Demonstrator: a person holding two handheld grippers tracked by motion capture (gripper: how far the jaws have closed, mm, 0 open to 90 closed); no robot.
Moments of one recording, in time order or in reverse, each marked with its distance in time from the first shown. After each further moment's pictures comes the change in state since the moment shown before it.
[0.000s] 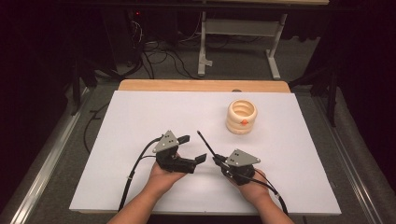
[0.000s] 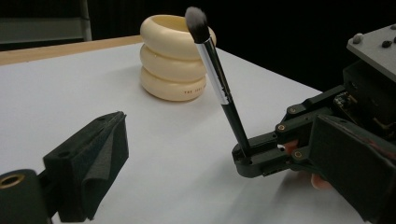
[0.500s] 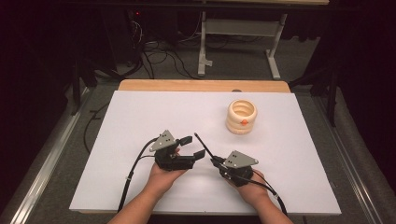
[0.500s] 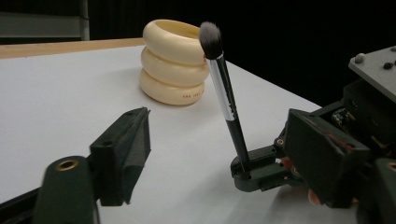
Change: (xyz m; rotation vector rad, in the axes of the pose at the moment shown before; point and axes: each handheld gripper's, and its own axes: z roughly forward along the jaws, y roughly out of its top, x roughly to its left) left arm 0.003 -0.002 -0.002 -0.035 -0.011 -0.061; right arm 0.006 0.001 0.002 -0.001 0.020 -0.015
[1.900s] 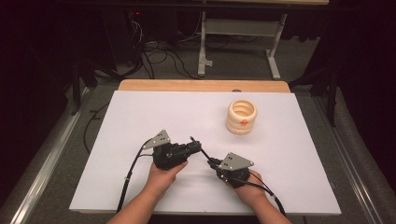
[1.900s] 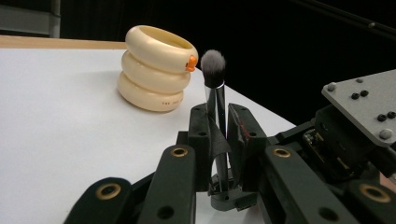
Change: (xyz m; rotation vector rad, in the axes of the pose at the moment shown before) left arm 0.009 -0.004 -0.004 -0.048 -0.117 -0.080; right arm 0.008 0.001 0.005 0.007 0.016 -0.044
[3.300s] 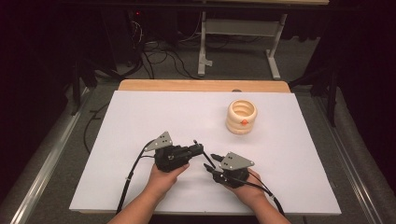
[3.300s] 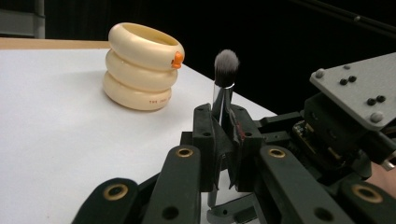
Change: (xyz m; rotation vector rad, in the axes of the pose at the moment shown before) left arm -0.005 -0.003 0.003 0.014 -0.036 0.024; right arm 0.003 0.004 -0.001 -0.031 0.007 0.033
